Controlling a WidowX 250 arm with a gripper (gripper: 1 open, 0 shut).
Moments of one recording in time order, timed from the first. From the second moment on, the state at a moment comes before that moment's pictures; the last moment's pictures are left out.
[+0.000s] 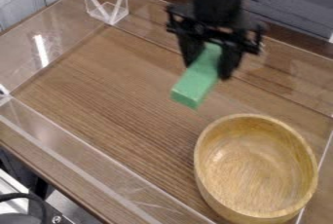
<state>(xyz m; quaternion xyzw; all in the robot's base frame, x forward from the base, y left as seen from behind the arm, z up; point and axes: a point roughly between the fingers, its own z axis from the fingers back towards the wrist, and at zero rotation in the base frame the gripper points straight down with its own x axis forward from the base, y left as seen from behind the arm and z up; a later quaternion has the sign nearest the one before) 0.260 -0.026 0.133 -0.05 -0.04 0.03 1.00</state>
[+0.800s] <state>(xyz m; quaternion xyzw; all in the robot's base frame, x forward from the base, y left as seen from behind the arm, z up) 0.257 0.017 0.120 -0.05 -0.09 0.01 0.99</state>
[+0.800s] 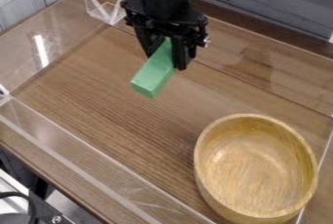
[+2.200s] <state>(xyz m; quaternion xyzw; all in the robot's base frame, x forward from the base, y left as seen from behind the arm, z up) 0.272 0.013 0.097 -0.05 -0.11 -0.02 0.99</state>
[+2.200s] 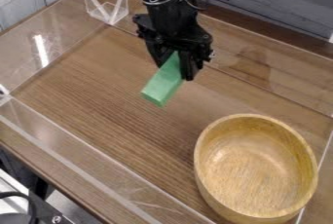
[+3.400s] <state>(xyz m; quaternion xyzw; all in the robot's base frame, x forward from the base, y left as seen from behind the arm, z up) 0.267 0.000 0.096 -0.06 -0.13 -0.04 0.99</state>
